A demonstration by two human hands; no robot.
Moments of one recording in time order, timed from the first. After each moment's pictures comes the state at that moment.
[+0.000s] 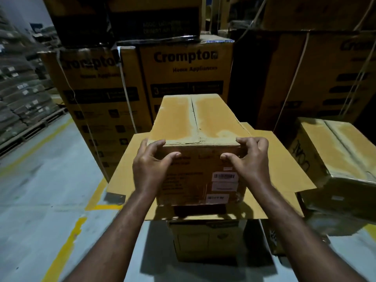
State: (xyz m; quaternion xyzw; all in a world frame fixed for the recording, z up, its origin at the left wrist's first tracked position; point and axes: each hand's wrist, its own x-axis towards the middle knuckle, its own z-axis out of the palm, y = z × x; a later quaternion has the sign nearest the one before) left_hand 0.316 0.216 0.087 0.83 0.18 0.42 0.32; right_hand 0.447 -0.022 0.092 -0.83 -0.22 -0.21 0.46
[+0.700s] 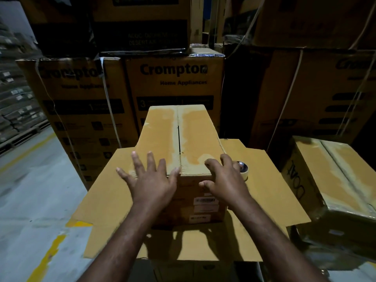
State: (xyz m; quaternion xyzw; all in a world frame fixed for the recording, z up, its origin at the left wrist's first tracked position) left_hand 0.410 0.165 0.096 0.95 0.29 0.14 0.03; right_hand 0.515 -0.008 0.099 -0.93 -0.28 -0.07 0.21
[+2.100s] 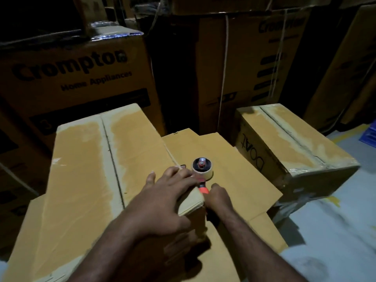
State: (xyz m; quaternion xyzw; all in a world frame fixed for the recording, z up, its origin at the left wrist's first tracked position) left_hand 0.542 0.153 0.138 0.97 -0.20 -0.12 0.09; right_hand 0.640 -0.012 -0.028 -0.90 0.16 0.12 0.38
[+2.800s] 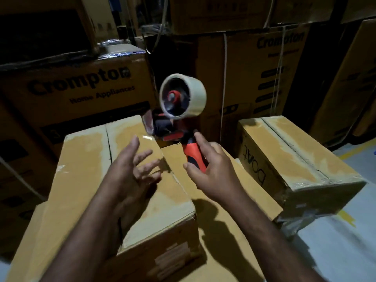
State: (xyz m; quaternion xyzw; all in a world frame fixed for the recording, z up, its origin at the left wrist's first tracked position) left_hand 0.576 0.158 0.167 0.61 0.12 0.05 0.78; right_hand 0.594 -0.044 0.146 -0.86 -0.20 -0.15 0.45
